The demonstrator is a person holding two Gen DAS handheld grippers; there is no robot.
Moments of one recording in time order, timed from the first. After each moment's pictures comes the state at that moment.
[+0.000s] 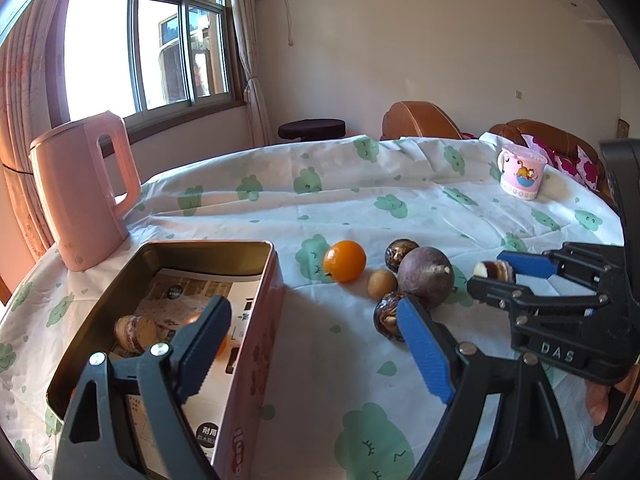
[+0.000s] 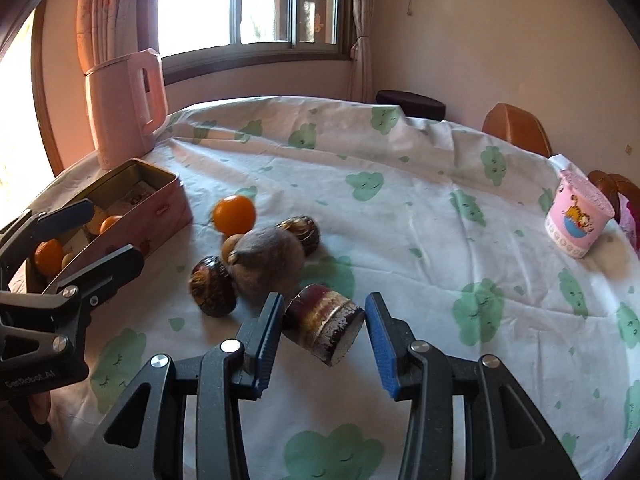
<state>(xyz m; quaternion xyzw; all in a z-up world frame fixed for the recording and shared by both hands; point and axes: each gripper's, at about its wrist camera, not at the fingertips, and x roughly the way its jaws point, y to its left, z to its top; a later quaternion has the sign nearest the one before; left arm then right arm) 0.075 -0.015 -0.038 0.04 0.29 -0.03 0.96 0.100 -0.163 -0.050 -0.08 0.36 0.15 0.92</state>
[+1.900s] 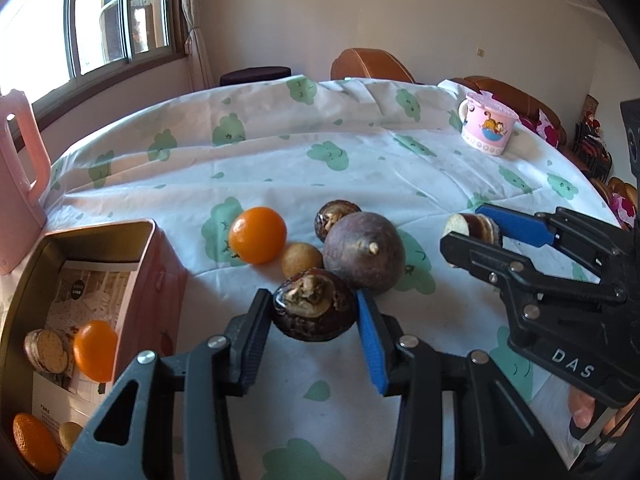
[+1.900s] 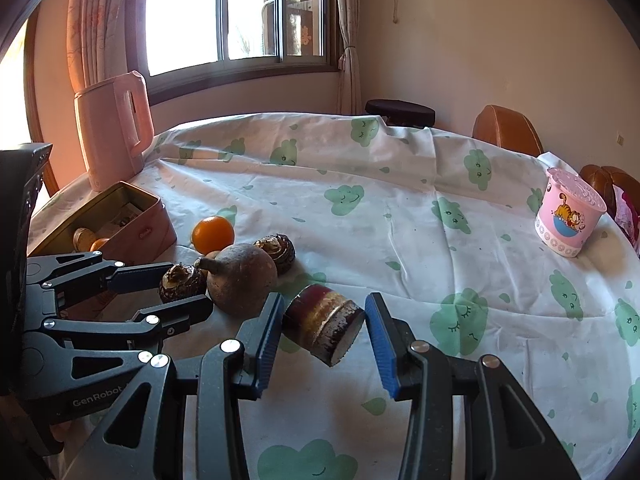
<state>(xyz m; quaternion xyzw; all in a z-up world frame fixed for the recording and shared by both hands) 0.122 -0.049 -0.062 0.04 0.39 -0.13 0.91 0.108 -0.179 -0.047 -0.06 0.34 0.15 0.93</state>
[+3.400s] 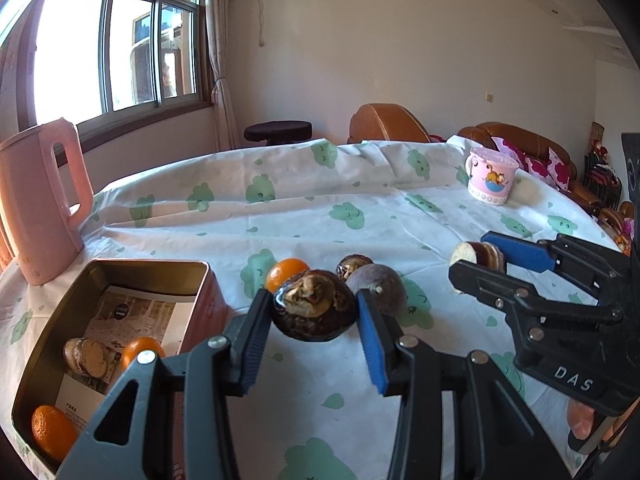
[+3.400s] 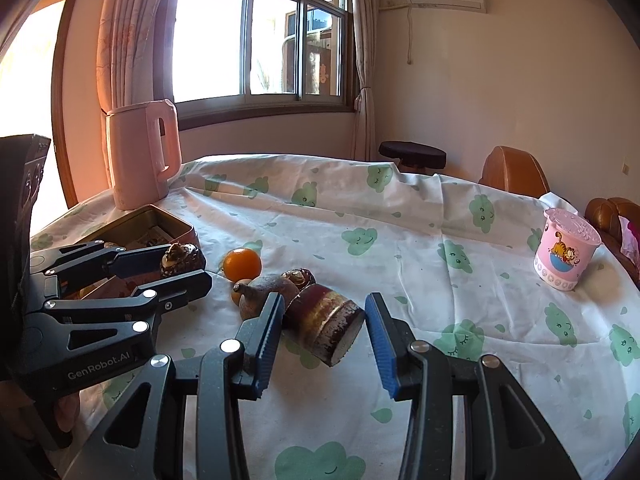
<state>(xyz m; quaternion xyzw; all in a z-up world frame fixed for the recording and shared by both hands) 0.092 -0.036 -0.037 0.03 0.29 -0.09 0.95 0.084 -0.178 -0.032 -0.06 0.26 0.18 0.95</state>
